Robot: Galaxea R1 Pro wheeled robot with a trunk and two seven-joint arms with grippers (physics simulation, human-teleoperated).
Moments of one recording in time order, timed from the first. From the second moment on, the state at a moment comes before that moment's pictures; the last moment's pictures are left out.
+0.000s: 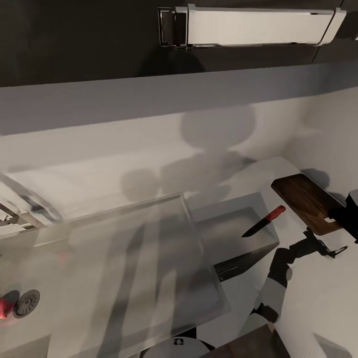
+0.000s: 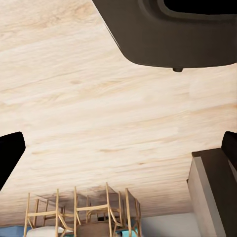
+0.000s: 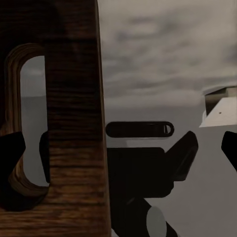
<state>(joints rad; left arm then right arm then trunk) 0.02 -0.07 0.02 -0.02 0.01 0.09 -0.01 -1.27 -0.49 -0.43 -0.38 -0.71 0.56 -0.84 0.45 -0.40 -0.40</state>
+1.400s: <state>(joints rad) 0.02 -0.08 0.02 -0.02 0.01 0.09 -0.01 -1.27 -0.49 -0.43 -0.38 -0.71 0.56 -0.84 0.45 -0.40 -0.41</state>
